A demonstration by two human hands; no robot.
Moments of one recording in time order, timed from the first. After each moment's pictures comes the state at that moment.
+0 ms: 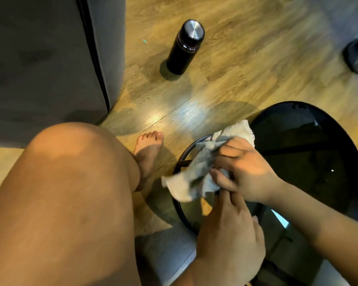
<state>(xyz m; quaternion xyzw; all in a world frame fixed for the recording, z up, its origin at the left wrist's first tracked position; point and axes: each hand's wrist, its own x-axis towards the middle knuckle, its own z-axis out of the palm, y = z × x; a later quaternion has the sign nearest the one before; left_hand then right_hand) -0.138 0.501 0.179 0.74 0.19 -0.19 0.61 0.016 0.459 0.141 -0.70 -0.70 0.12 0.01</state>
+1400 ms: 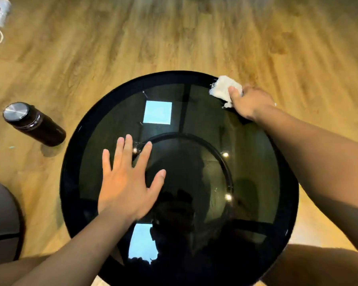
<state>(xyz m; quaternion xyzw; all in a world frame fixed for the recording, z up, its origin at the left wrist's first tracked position) 0.006 0.425 0.120 1.00 0.02 -0.04 0.08 0.231 0.144 0.134 -0.99 0.05 0.09 0.07</state>
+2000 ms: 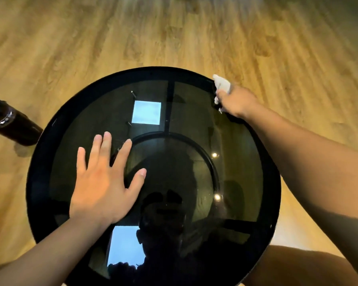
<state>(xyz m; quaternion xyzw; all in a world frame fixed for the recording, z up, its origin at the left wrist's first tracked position) 0.006 0.424 0.112 1.00 0.01 -0.01 0.07 0.220 0.141 0.148 -0.97 0.07 0.10 0.22</state>
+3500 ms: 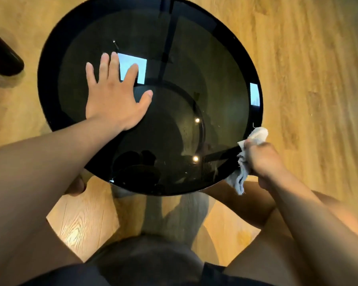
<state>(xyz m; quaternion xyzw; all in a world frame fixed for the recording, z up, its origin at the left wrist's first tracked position) 0.010 0.426 0.109 1.00 0.01 0.01 0.06 -0.068 0.115 0.158 -0.85 0.38 0.18 0.31</state>
